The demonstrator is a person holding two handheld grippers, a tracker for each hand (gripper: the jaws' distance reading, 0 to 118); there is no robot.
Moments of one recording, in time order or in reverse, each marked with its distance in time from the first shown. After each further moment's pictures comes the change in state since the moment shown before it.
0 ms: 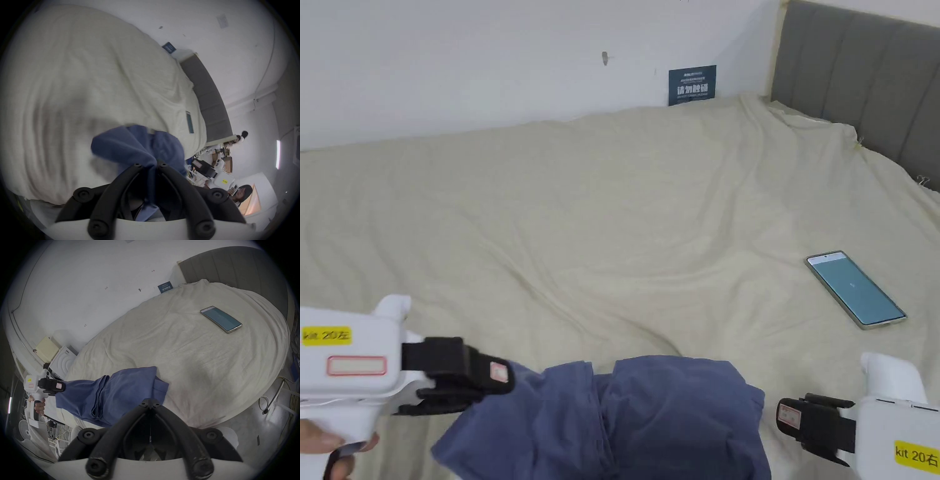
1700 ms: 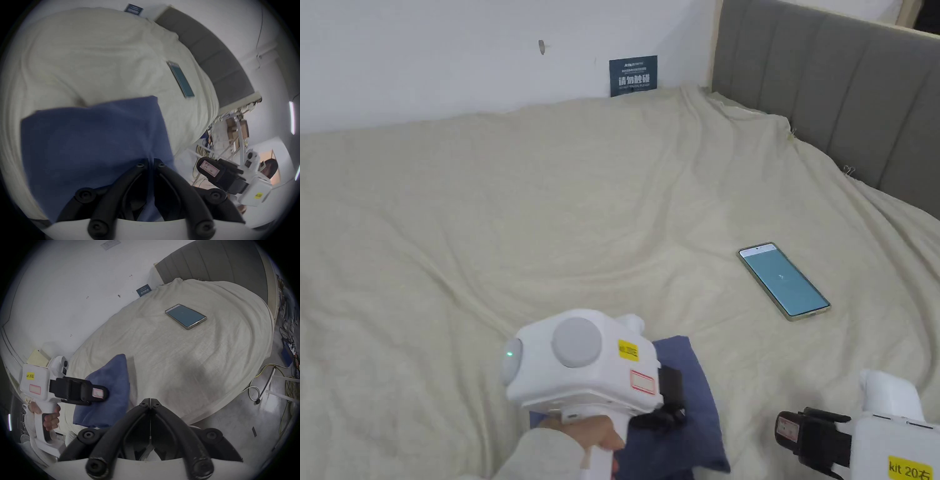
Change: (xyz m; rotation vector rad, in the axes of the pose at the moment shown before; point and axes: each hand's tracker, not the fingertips) left arm 0.132 -0.049 -0.260 -0.279 0.129 -0.235; right arm 0.067 -0.001 0.024 0.022 -0.101 -0.103
